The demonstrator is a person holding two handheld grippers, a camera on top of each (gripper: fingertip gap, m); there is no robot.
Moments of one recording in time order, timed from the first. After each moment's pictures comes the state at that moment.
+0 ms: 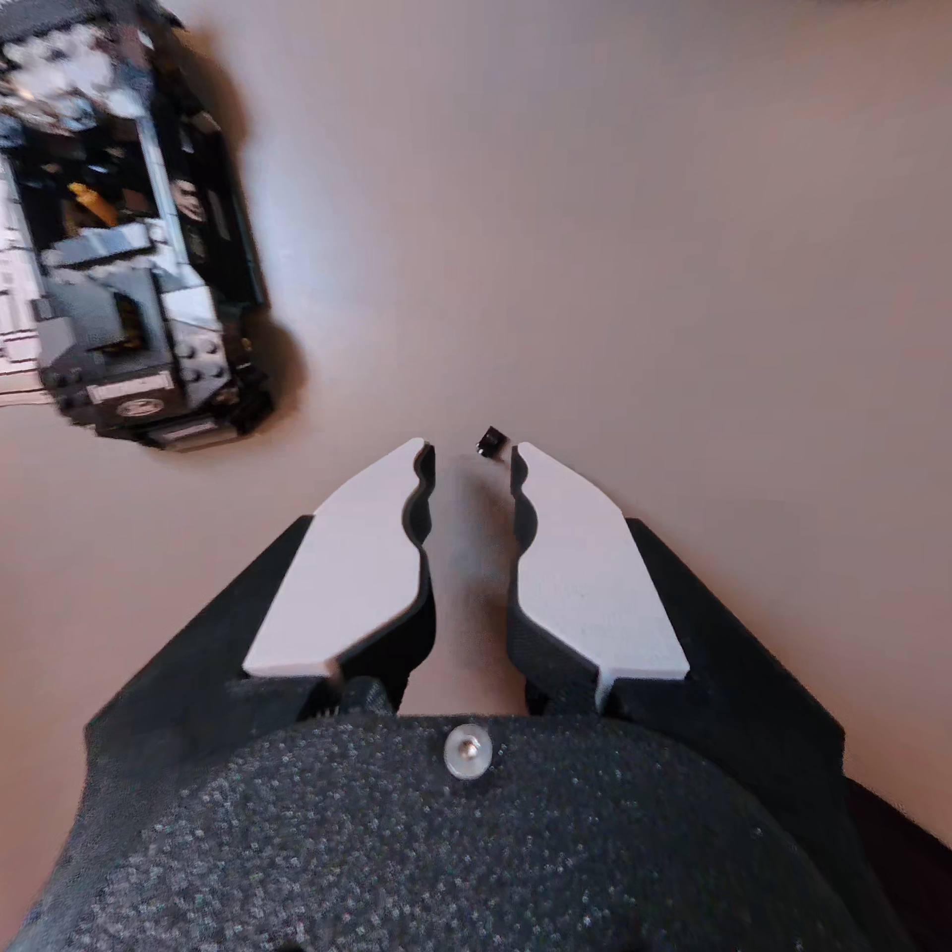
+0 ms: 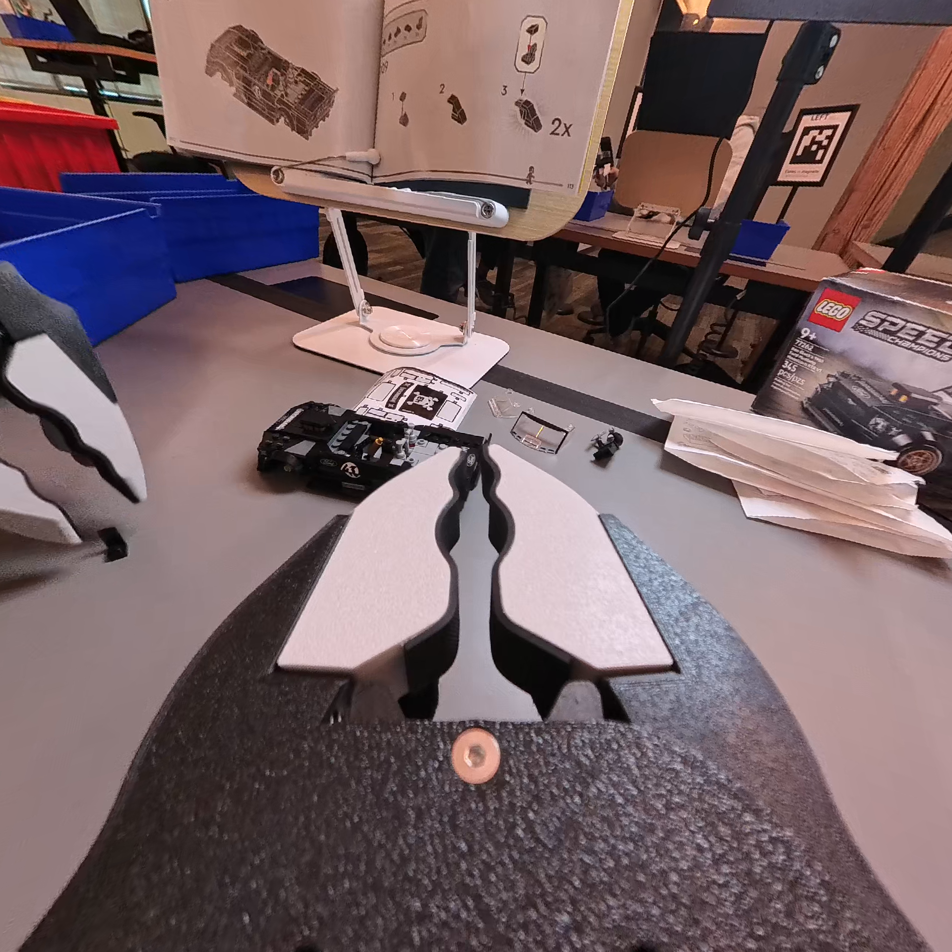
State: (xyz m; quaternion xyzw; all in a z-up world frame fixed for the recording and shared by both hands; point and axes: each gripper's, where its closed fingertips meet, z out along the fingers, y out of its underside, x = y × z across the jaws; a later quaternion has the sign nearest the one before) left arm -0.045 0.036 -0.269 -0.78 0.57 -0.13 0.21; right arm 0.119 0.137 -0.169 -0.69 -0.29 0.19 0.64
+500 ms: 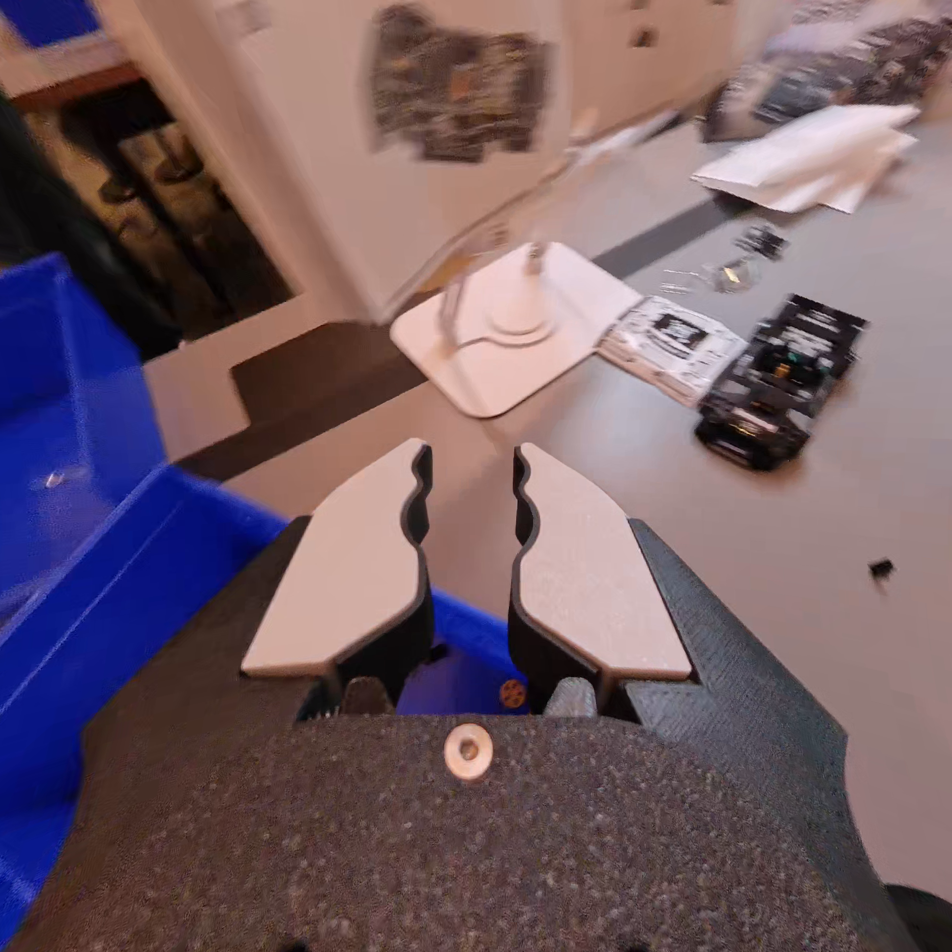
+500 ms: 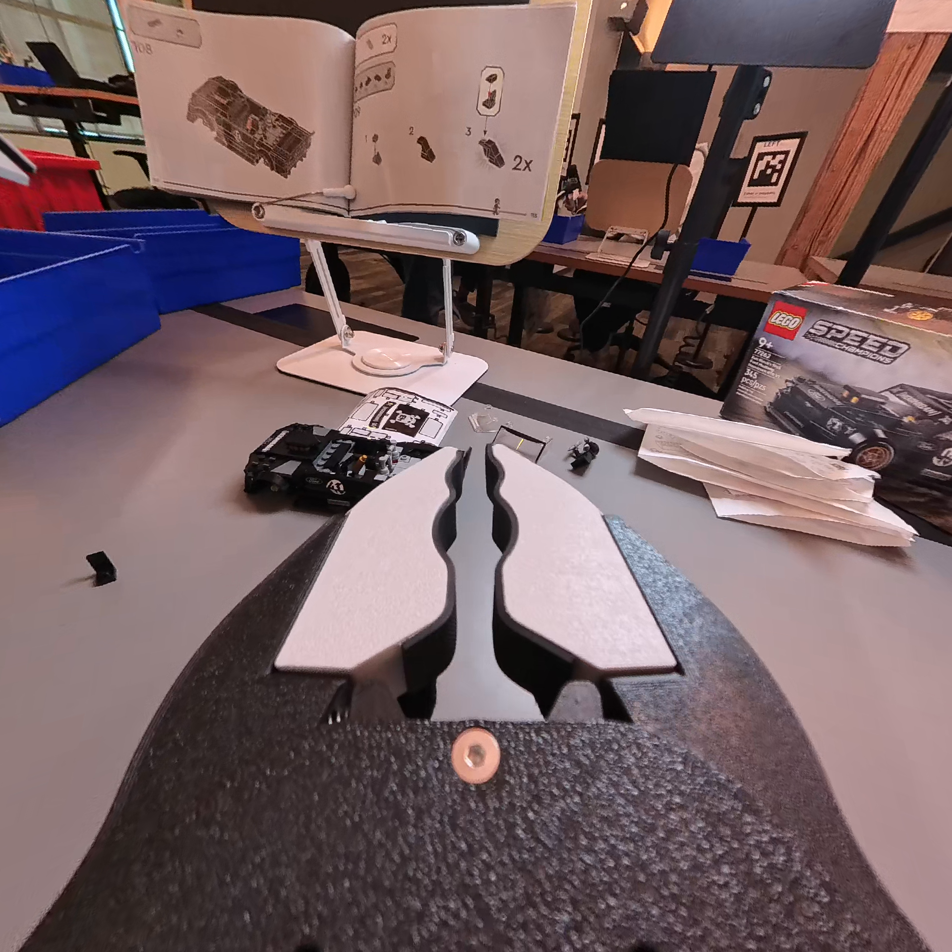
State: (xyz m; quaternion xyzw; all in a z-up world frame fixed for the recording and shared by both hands) left arm -0.287 0.131 -0.114 -0.84 0.17 -0.05 0.50; right arm 0.131 0.137 -0.158 -0.68 -0.27 0.19 0.66
